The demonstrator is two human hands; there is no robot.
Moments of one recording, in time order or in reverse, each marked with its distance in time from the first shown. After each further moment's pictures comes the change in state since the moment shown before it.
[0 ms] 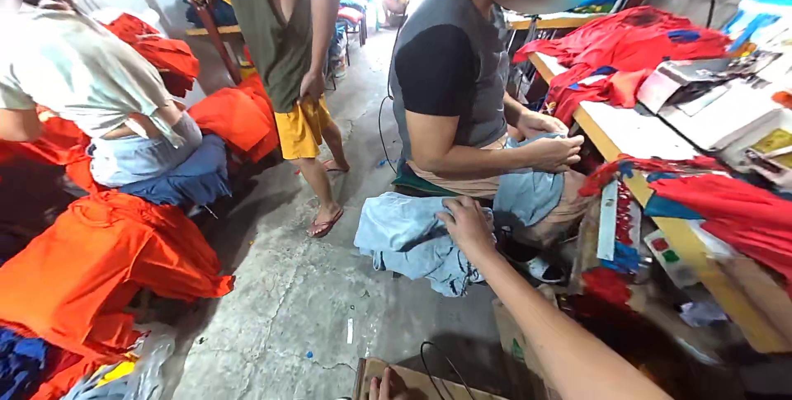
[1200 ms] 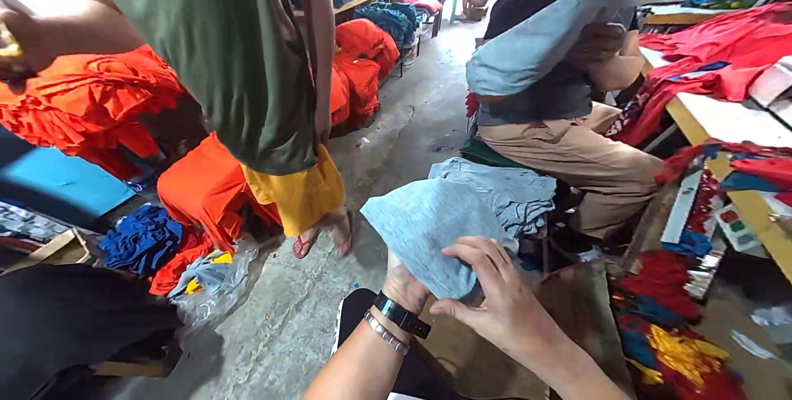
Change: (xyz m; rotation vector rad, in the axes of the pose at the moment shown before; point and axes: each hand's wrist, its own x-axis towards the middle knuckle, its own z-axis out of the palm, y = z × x) left_hand -0.179 0.070 -0.093 -2.083 0.259 0.746; right_hand -0.301 -0.168 -0.023 0.232 0.140 -0.806
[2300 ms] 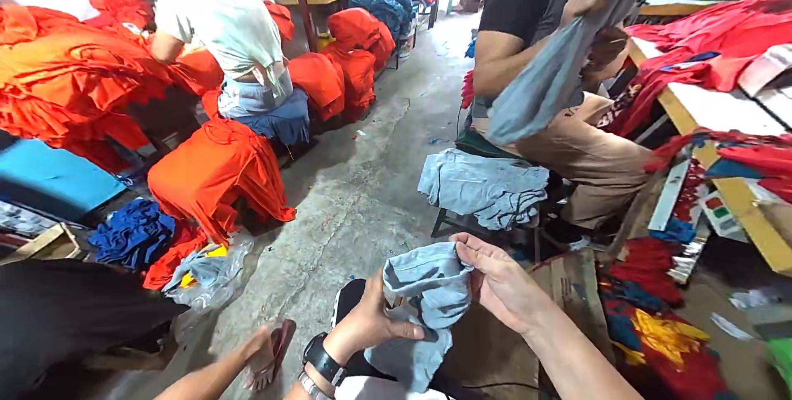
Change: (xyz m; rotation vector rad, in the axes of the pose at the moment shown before) left_hand -0.061 0.035 -0.085 1.456 0.014 -0.191; right_hand -0.001 0.009 -0.005 1.247 -0.114 1.005
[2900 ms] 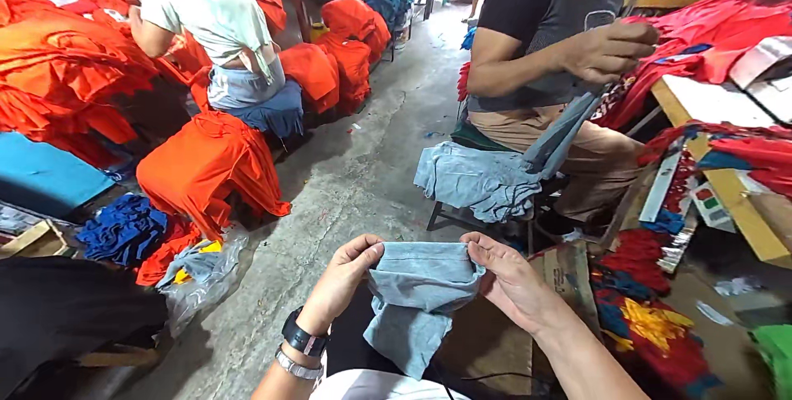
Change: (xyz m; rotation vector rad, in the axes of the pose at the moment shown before) left_hand 0.006 0.041 -0.037 -0.421 0.050 0.236; right_hand -0.008 0.008 -0.019 0.005 0.018 -0.057
